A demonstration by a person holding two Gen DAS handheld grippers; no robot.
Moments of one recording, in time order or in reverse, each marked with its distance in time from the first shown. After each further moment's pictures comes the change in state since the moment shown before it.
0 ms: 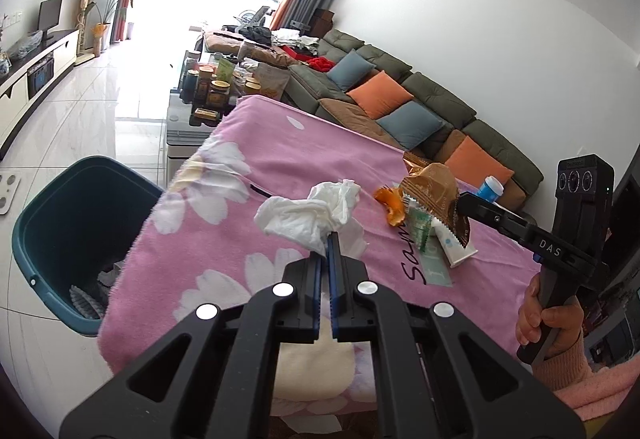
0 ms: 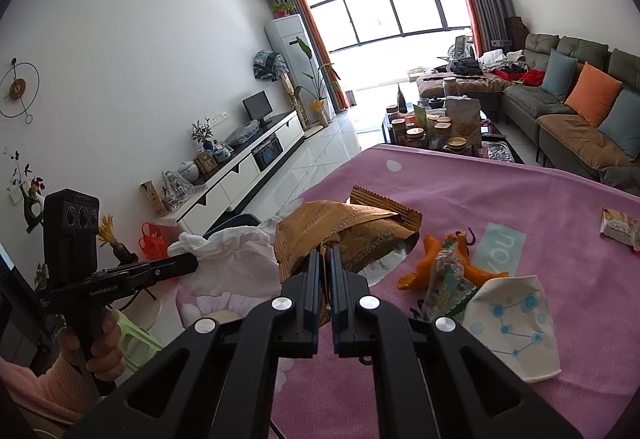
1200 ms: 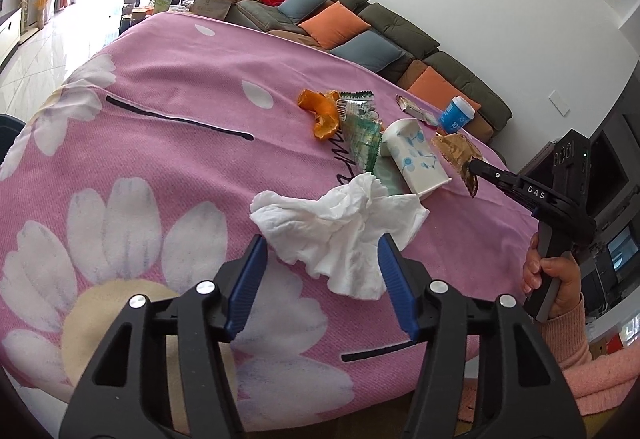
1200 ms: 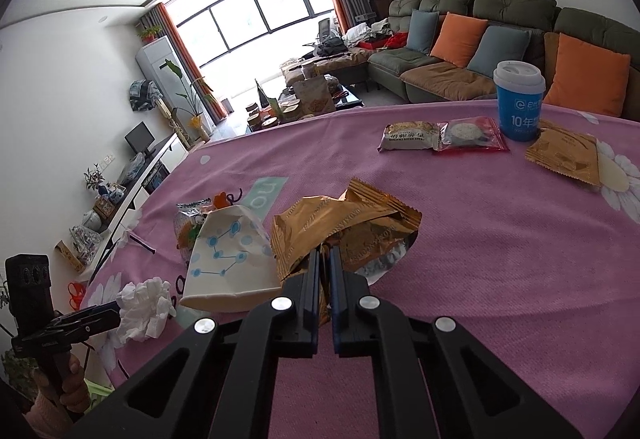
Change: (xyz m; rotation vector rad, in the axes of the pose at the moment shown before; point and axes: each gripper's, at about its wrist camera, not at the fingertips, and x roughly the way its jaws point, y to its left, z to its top) left arm 0.102 -0.063 -0.041 0.074 0.262 -0.170; right arm -0.092 -0.147 -0.064 0.299 -0.011 -0.379
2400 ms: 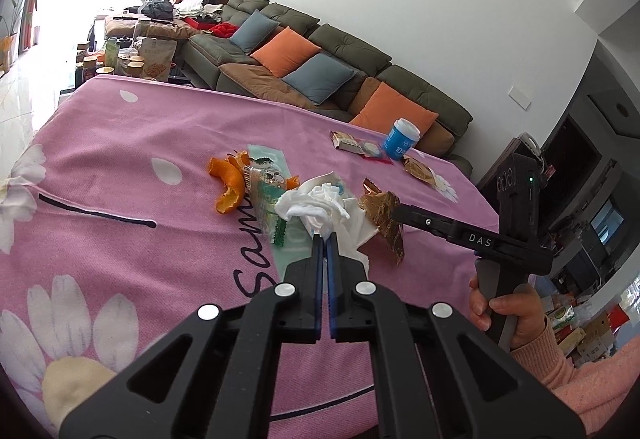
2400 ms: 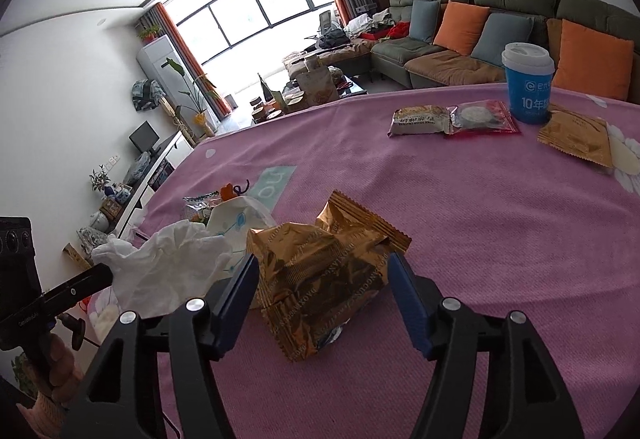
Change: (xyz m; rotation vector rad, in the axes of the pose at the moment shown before) left arm -0.002 -0.063 0.033 0.122 -0.098 -0.114; right arm 0.013 0.004 -0.003 0.015 0.035 0.022
